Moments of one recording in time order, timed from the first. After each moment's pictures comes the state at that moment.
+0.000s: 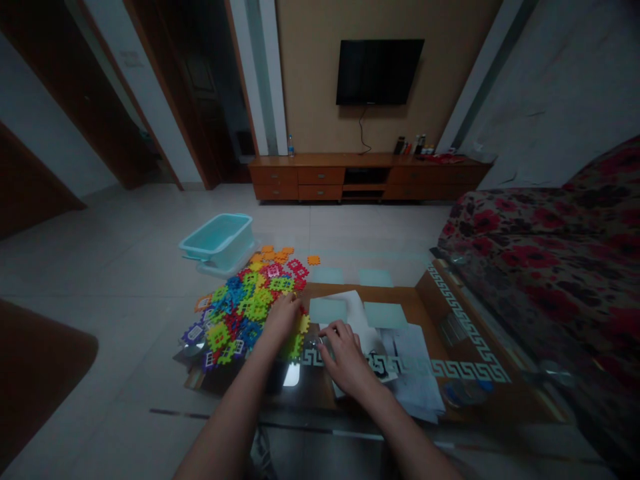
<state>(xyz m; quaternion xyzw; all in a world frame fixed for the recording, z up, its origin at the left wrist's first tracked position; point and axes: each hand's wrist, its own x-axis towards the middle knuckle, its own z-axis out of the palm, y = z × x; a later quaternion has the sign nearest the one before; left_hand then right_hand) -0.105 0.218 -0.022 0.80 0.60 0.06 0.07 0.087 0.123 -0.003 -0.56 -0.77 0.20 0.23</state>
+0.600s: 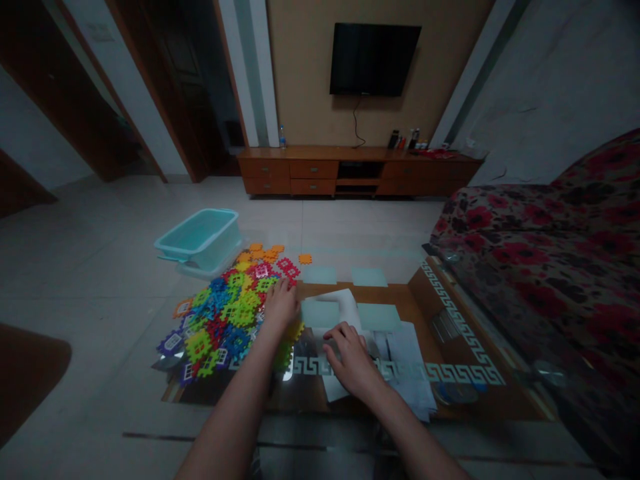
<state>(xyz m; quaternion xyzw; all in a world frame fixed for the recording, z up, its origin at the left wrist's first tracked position) -0.078 0.260 -0.031 0.77 0.63 0.07 0.02 0.117 0.140 -0.016 -0.57 -0.76 0.21 0.22</state>
